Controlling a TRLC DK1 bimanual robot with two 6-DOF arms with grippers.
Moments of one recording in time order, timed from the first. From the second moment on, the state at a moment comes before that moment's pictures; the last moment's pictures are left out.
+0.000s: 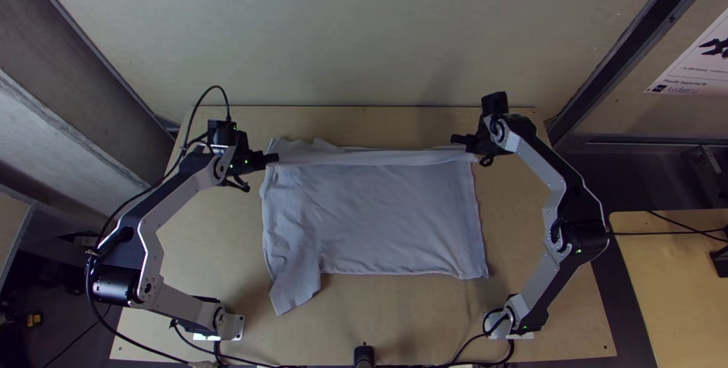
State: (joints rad) left arm -0.07 1.56 1.14 -0.37 0.11 -0.25; right arm 0.14 1.91 1.51 -0.68 0.06 0.28
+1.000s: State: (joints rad) left arm -0.05 1.28 1.04 -0.62 0.15 -0.18; right arm 0.09 1.43 1.34 -0.79 0.10 0.29
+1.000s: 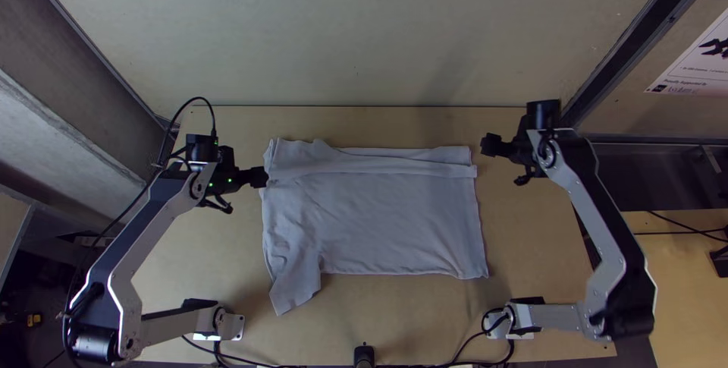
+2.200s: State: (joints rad) left arm -0.52 1.04 0.70 -1.11 -0.01 -0.37; right arm 0.19 1.04 1.12 -1.09 0.10 0.39
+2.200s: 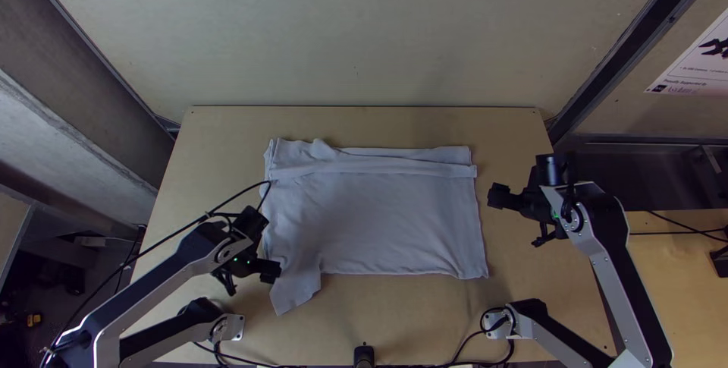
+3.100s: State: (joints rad) left arm -0.66 1.23 0.70 -1.00 -0.05 -0.45; right arm 0.20 1.06 1.09 -1.08 0.10 0.39
